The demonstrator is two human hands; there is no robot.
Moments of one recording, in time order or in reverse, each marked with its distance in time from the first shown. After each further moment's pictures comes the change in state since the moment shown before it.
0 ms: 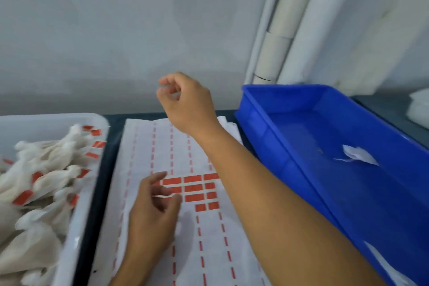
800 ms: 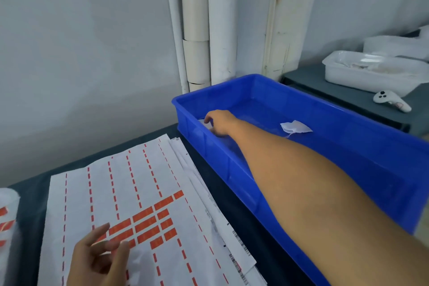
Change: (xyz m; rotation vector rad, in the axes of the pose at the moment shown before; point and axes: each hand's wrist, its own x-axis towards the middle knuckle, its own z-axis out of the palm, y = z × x) left_hand -0.007 0.017 0.020 -0.120 -0.122 0.033; right_hand 0.008 0.202 -0.172 -0.566 -0.288 0.555
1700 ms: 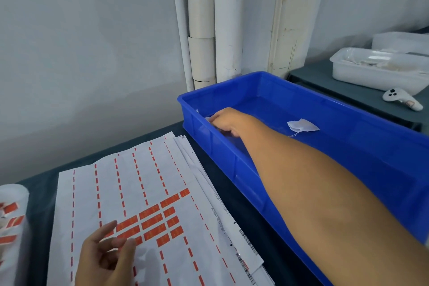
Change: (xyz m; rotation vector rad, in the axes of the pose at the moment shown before) left_hand -0.002 0.011 0.002 -0.084 -0.027 -0.090; right_hand 0.005 -0.006 0.004 0.612 -0.066 0.265
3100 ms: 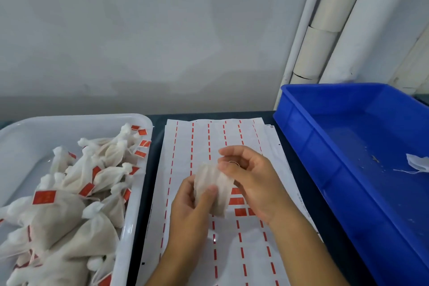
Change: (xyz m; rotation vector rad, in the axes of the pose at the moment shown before) left_hand 0.004 -0.026 -0.018 -0.312 0.031 0.082; right_hand -0.177 0.004 0.174 0.468 -0.325 -0.486
